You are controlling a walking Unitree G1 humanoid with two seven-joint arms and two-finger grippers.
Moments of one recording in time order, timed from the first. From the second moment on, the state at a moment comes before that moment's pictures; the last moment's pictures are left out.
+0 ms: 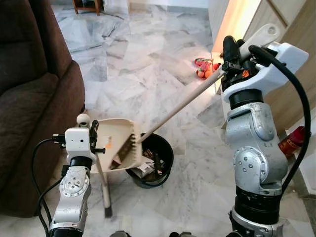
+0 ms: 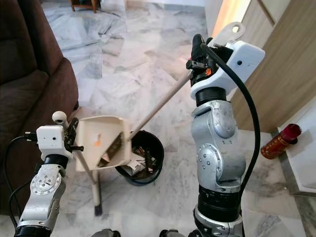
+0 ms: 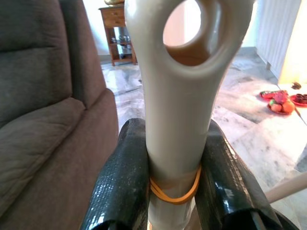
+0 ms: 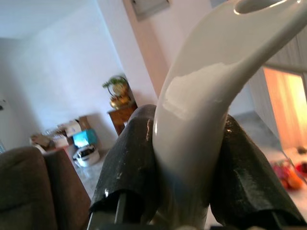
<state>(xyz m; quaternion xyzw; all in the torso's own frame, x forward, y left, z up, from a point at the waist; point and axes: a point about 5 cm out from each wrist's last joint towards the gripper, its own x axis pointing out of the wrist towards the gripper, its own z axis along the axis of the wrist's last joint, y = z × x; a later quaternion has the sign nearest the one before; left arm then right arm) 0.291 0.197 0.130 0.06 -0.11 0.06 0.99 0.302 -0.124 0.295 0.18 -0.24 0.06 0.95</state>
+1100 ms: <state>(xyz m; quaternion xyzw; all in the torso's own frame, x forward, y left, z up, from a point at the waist) 0.291 0.196 0.129 0.06 -0.11 0.05 0.99 0.274 -0.072 0.280 -0.07 -0.34 0.16 0.92</state>
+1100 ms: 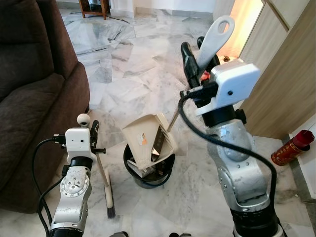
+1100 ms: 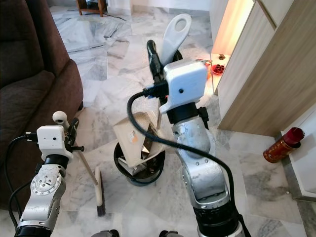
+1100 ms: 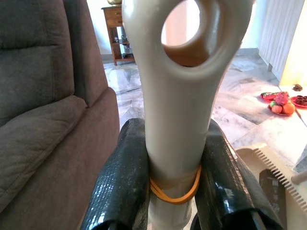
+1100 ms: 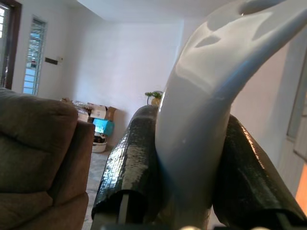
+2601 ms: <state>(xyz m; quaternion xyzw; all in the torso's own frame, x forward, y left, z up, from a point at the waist) 0.291 0.195 0.129 0.06 -0.11 0.05 0.99 0.263 -0.052 0.275 -0.20 -0.40 0.17 0.88</state>
